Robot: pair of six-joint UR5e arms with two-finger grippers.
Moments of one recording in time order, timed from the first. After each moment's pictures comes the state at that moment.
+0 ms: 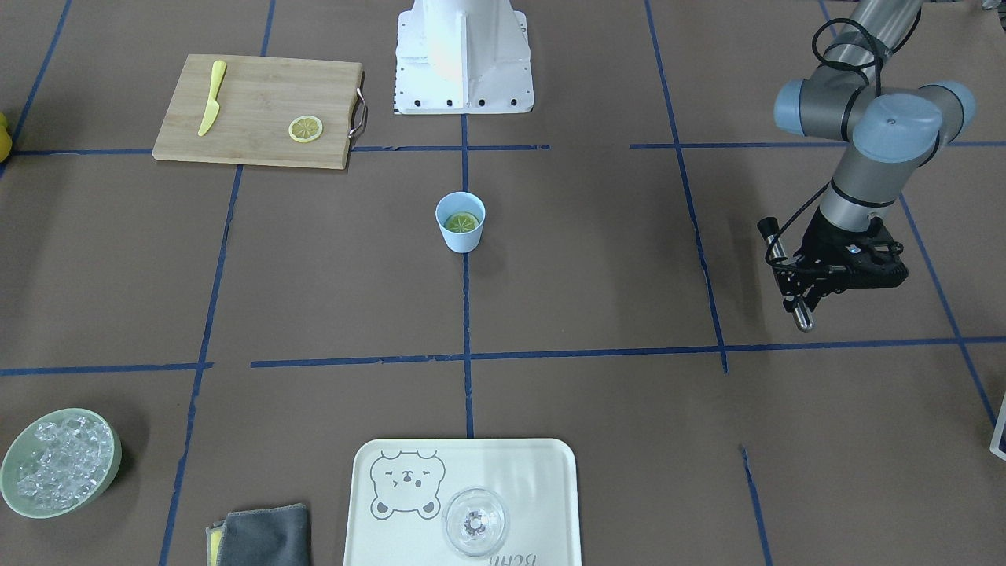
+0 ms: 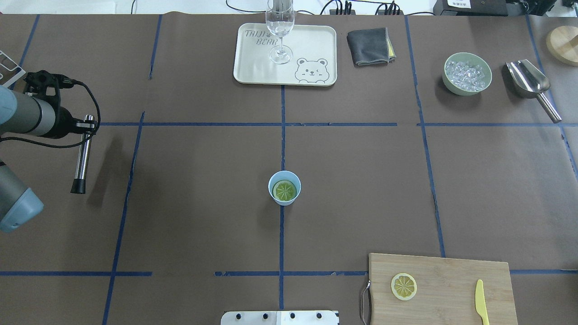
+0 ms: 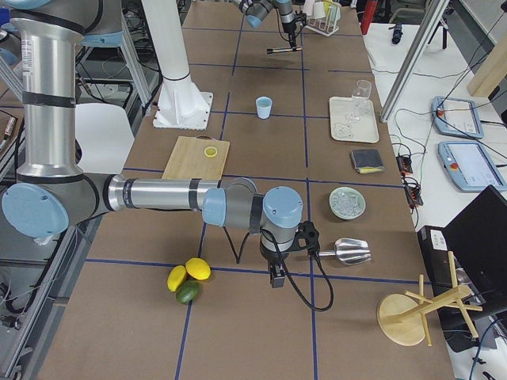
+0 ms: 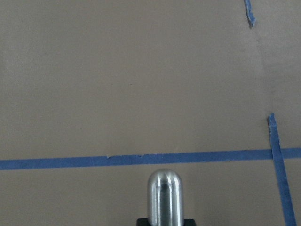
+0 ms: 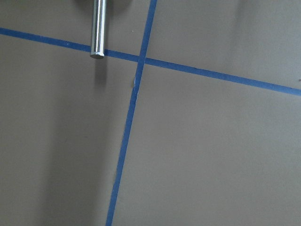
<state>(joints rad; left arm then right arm) -0.86 -1.70 -1.63 -2.14 -1.85 -0.90 1.63 -1.65 1.69 -1.69 2.30 -0.28</state>
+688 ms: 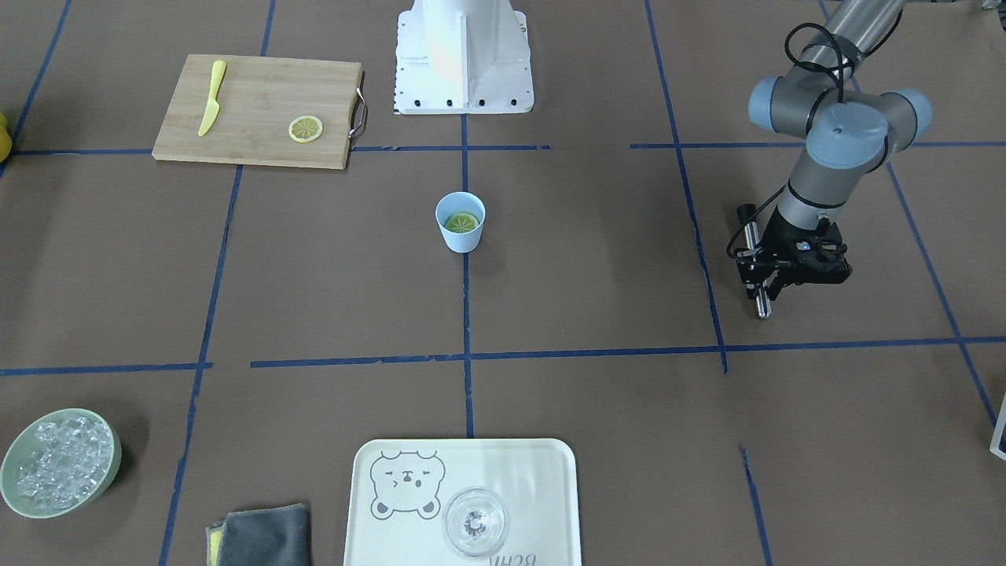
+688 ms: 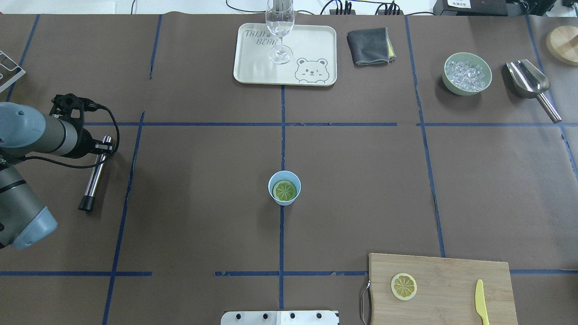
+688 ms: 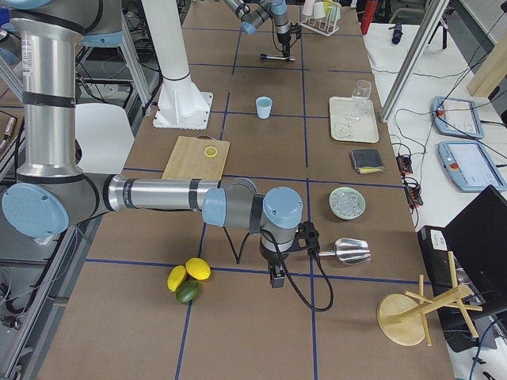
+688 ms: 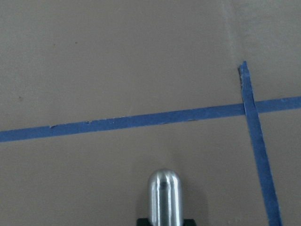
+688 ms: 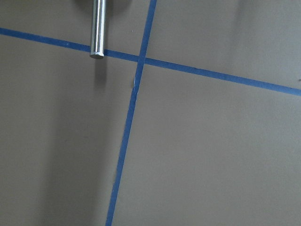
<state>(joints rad) -0.78 -1.70 -1.62 -2.13 -1.84 -0.89 1.63 -1.64 1.69 -1.69 2.30 -0.28</state>
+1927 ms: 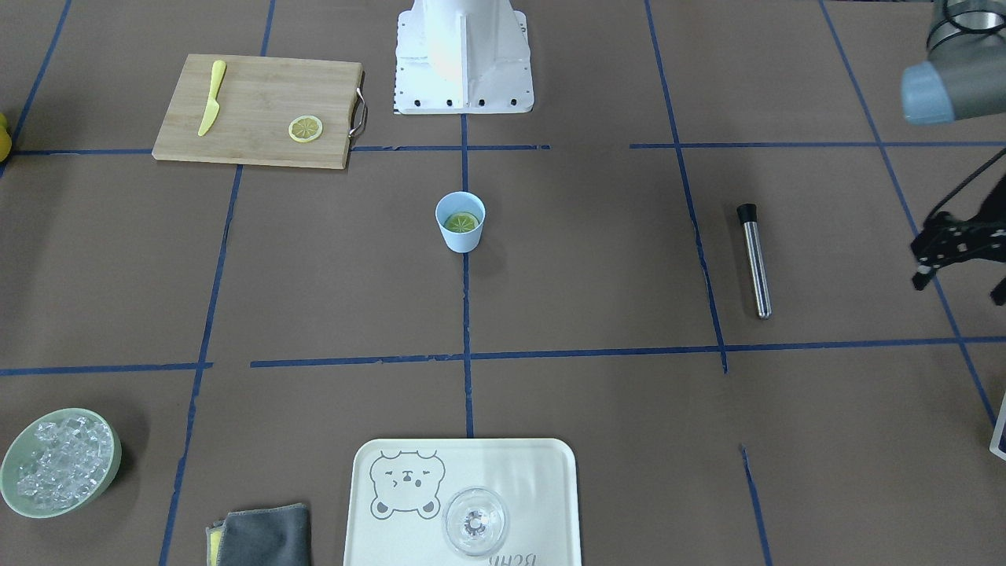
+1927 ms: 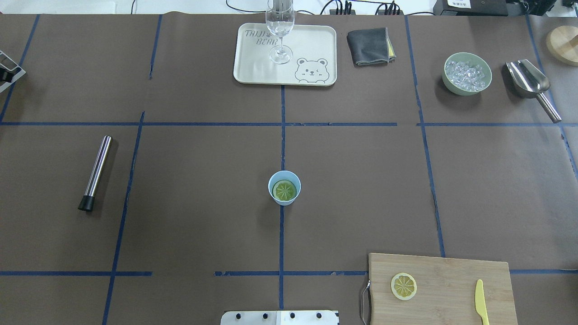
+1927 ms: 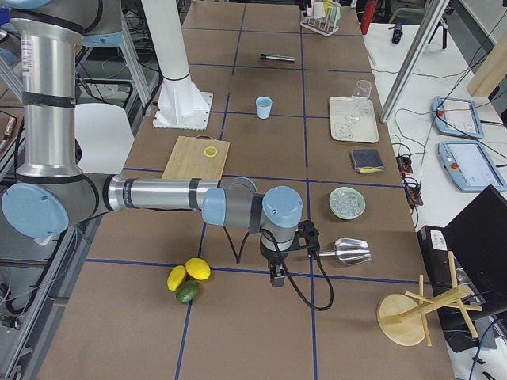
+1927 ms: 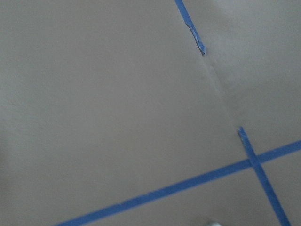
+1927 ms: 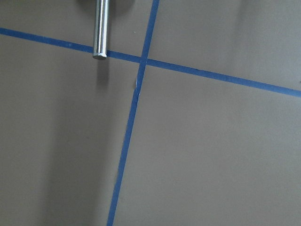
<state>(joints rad) -1.35 -1.68 -1.70 -1.97 -2.18 -0.26 1.63 -1.65 1.69 -1.69 2.30 -0.29</state>
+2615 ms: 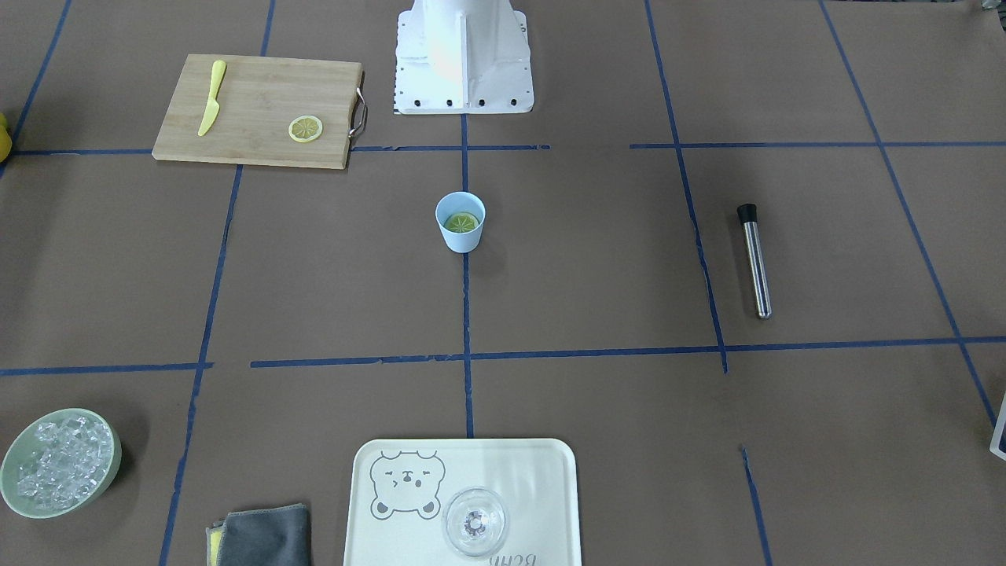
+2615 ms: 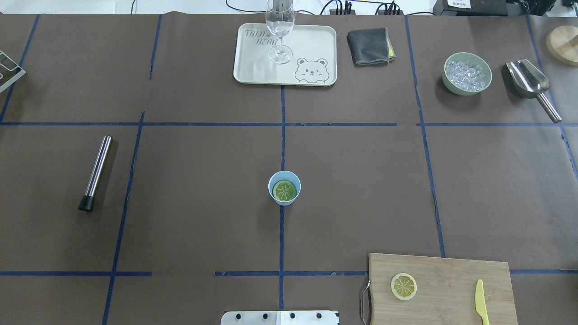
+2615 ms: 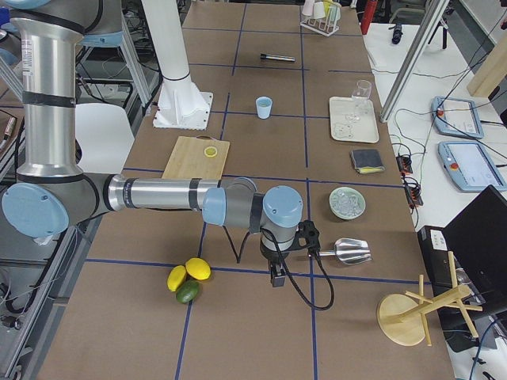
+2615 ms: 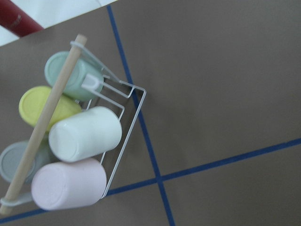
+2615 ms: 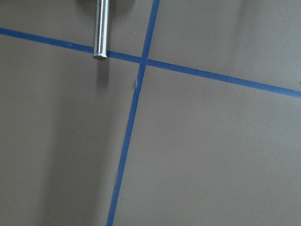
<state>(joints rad) -1.55 -1.65 -1.65 -1.50 -2.28 0.10 1.63 -1.65 1.69 -1.69 2.30 -0.29</state>
